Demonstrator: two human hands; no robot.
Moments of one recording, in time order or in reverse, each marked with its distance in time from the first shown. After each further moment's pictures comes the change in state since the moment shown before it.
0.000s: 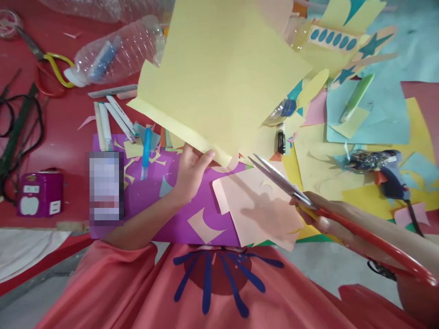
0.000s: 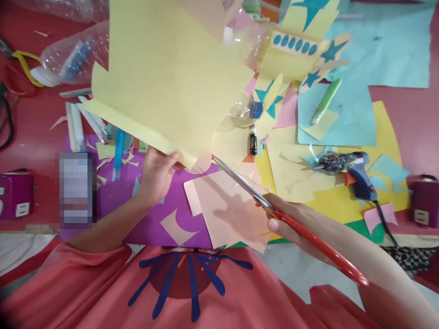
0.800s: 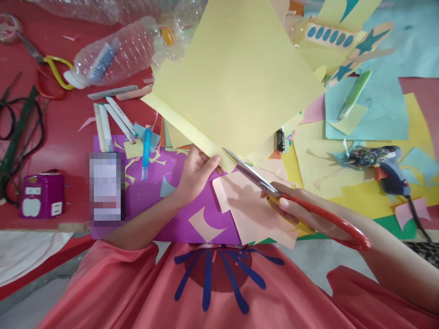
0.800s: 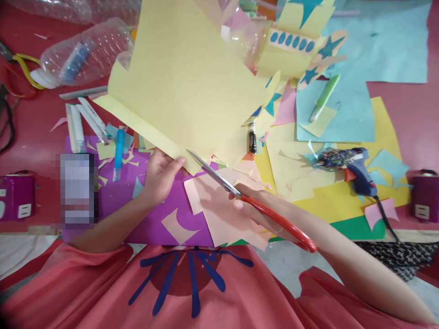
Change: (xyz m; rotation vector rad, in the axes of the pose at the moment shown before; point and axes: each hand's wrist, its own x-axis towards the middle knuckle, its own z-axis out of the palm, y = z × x) left_hand -0.005 0.003 0.005 0.015 -0.100 0.044; right_hand 0.039 -0.043 0.005 0.195 -0.286 -0.049
